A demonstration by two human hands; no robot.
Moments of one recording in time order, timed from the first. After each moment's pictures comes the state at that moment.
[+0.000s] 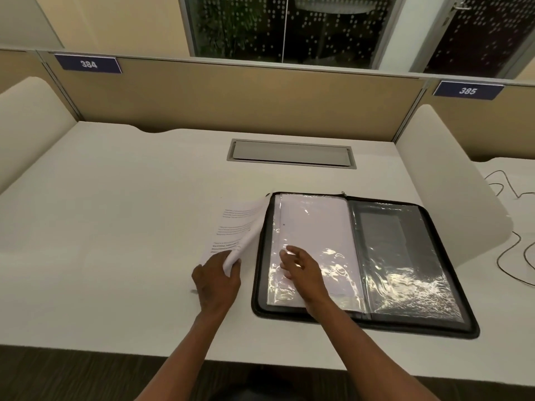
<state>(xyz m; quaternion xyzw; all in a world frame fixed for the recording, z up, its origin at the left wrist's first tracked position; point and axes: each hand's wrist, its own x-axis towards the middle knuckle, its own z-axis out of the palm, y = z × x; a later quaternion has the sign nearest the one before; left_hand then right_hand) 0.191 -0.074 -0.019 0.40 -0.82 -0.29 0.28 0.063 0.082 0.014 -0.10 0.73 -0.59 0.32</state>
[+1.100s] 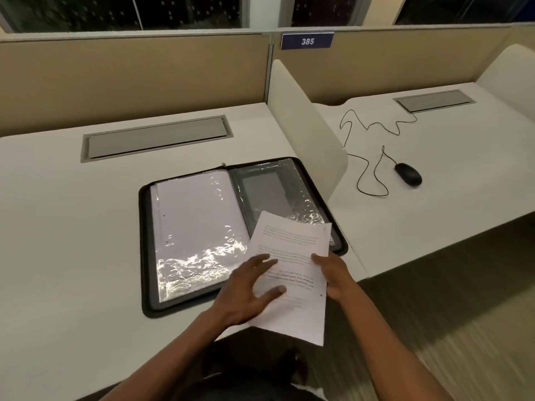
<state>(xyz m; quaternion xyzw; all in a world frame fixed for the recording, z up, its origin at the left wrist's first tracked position) 0.099 0.142 0.001 -0.05 -0.91 -0.42 -0.05 -0.009 0.367 0.000 0.26 0.67 -0.63 0.28</state>
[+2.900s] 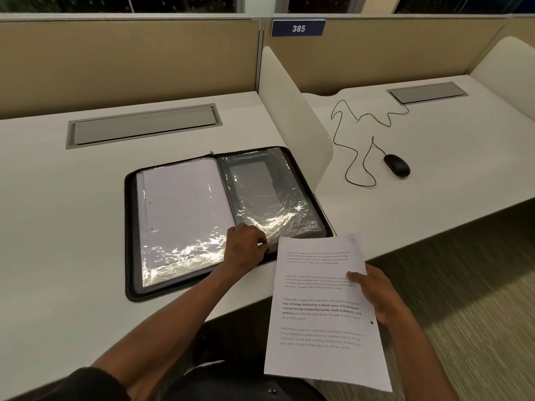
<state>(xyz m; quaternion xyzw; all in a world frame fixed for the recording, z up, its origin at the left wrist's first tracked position) 0.017 0.181 -0.023 0.03 -0.98 -0.22 0.02 0.037 0.491 0.033 0.23 0.75 -0.57 0.26</state>
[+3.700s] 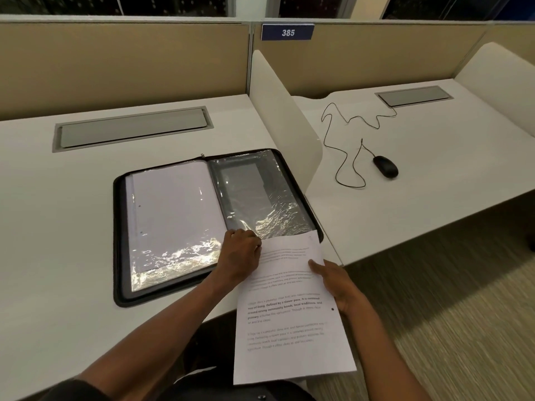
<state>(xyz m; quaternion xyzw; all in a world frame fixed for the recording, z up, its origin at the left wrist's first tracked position) 0.028 0.188 -0.029 -0.05 -0.98 -0.17 0.09 0.029 0.438 0.013 0.24 0.69 -0.61 0.32</state>
